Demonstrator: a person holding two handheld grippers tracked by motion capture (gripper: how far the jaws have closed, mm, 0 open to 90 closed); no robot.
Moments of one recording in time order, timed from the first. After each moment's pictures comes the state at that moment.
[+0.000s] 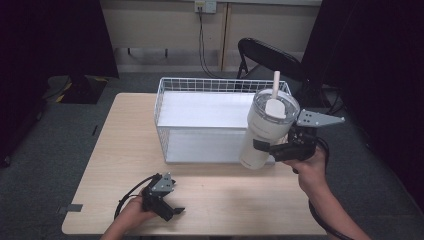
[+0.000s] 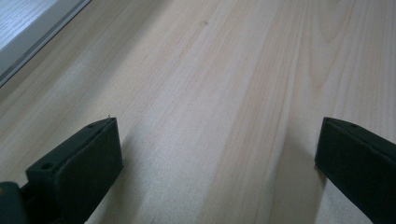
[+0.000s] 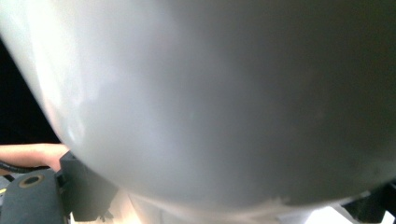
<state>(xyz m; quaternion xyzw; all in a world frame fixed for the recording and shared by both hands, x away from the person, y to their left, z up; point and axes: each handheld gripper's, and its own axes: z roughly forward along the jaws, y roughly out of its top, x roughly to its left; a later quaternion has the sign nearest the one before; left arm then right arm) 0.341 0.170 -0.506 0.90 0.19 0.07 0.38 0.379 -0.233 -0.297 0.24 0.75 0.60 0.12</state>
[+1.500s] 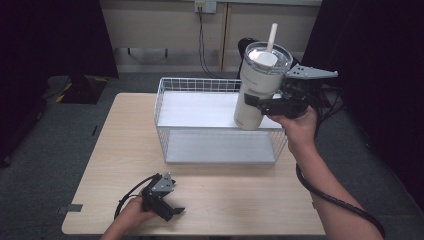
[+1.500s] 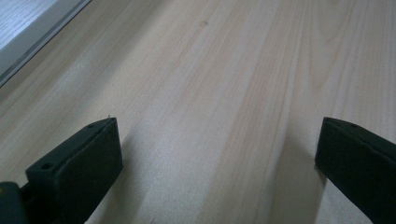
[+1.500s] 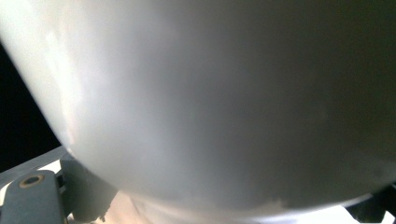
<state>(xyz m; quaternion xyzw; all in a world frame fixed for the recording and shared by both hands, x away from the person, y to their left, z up) 0.341 0.170 -0.505 0.90 0.19 0.07 0.38 0.435 -0.200 -0.226 0.29 0.73 0.58 0.19</state>
